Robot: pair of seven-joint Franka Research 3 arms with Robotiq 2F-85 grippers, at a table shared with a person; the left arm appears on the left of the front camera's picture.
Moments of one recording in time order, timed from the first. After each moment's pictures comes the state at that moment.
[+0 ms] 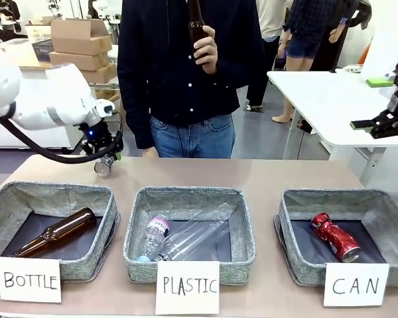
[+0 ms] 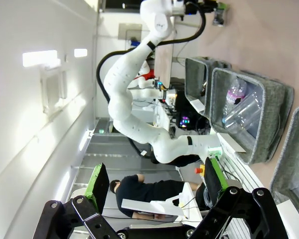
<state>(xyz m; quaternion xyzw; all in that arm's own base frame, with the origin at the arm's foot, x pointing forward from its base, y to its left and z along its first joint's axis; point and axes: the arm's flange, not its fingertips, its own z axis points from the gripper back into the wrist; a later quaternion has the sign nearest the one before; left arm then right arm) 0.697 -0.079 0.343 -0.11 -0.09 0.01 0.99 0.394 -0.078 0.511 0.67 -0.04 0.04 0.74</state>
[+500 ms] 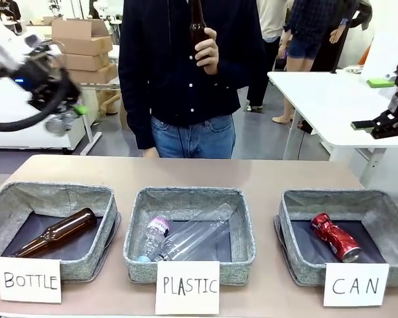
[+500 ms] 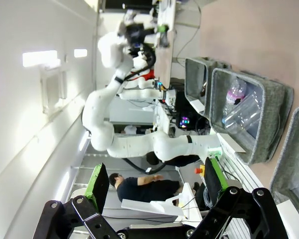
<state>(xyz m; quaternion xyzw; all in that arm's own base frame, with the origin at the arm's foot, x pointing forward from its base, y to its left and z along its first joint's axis) 0.535 0.009 0.535 -0.27 -0.16 -0.08 0.95 0.394 -0.079 0.511 0.67 -0.04 0.04 0.74</state>
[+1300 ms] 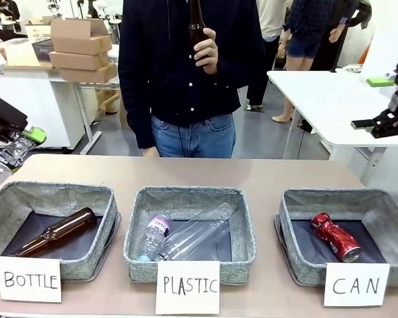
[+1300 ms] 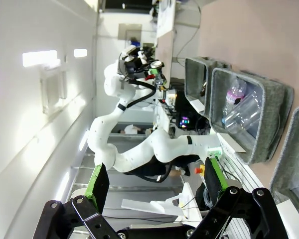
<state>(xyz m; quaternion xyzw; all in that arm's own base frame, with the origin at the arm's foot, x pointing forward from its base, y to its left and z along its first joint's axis) 0.388 0.040 0.520 -0.34 -0.19 -0.20 0.90 0.394 -0.079 0.511 0.67 -0.04 0.04 0.74</state>
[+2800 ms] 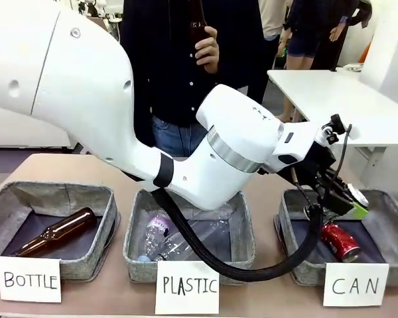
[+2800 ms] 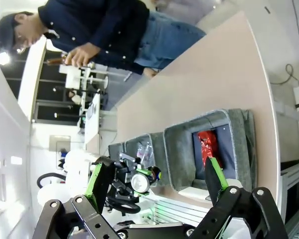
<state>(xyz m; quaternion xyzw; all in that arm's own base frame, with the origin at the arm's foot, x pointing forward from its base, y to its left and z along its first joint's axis) 0.324 -0.587 0.439 -0.40 -0.31 -0.67 0.54 0.236 -0.320 0.550 0.48 -0.27 -0.17 0.82</state>
